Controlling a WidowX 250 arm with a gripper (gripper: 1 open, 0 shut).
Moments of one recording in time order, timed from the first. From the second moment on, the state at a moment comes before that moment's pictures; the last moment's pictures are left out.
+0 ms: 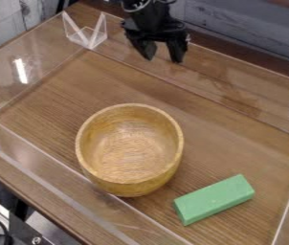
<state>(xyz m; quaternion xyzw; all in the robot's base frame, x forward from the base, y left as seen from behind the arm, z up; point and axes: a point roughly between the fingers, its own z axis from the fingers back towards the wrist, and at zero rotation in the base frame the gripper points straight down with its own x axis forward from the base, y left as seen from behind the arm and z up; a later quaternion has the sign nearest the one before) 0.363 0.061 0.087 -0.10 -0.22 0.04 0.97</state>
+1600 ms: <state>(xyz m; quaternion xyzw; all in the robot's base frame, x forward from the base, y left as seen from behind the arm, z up) 0.316 -0.041 0.085 -0.13 -0.13 -0.14 0.97</state>
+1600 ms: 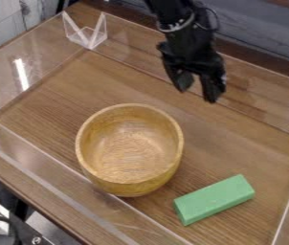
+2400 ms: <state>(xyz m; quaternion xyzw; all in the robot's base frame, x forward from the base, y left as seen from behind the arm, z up) 0.273 -0.107 0.056 -0.12 -0.08 -0.28 0.95</state>
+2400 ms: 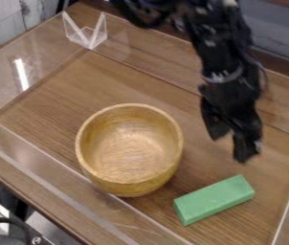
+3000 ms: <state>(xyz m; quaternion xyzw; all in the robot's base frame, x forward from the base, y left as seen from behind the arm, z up) 0.250 -0.123 0.023 -0.09 -0.05 -0.33 0.94</state>
